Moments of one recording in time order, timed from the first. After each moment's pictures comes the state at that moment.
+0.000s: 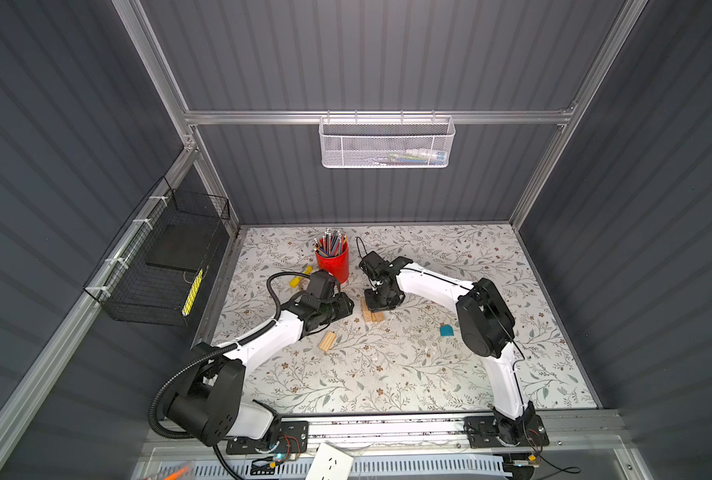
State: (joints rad) left arm -0.53 1.42 0.82 -0.22 0.14 -0.75; right arm 0.75 2.17 1.73 -0.89 -0.04 0.51
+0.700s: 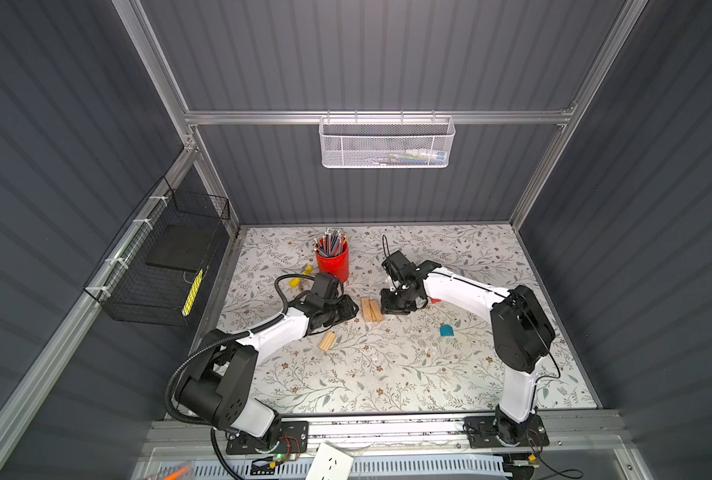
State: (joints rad) left arm -0.53 1.53 0.83 -0.16 0.24 -0.75; right arm 0.67 1.92 1.41 -0.74 -0.21 0.60
